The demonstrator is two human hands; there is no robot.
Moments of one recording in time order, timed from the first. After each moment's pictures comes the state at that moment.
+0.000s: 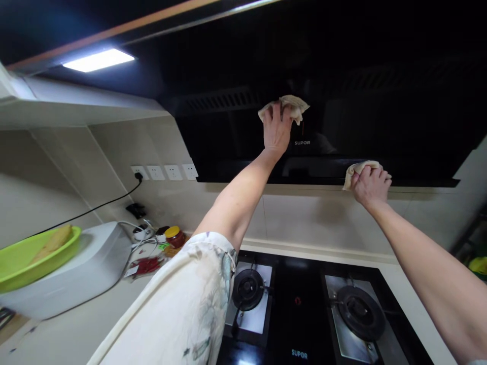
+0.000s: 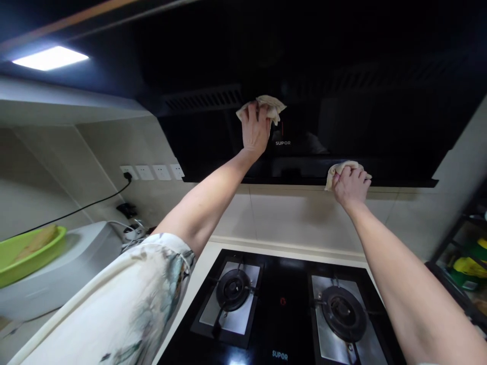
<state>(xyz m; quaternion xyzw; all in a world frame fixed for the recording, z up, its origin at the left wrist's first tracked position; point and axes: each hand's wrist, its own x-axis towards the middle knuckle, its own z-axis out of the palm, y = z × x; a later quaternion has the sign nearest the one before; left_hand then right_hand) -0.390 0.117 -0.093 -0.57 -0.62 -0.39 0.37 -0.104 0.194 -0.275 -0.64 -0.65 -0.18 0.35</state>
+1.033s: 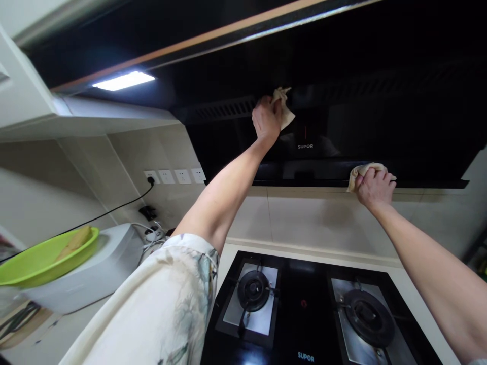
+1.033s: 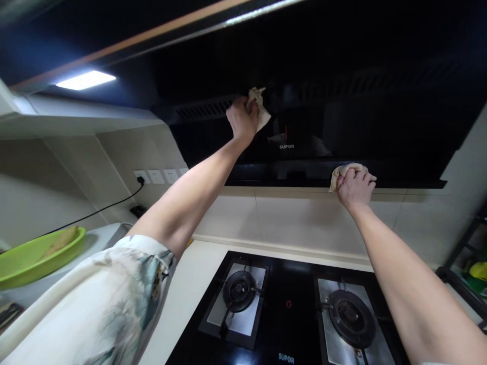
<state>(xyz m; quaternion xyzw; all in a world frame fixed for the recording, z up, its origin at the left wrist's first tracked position) -0.402 0.076 -0.042 -0.51 -0.66 -0.49 0.25 -0.110 0.177 -0.267 -0.66 -0.65 -0.14 0.34</state>
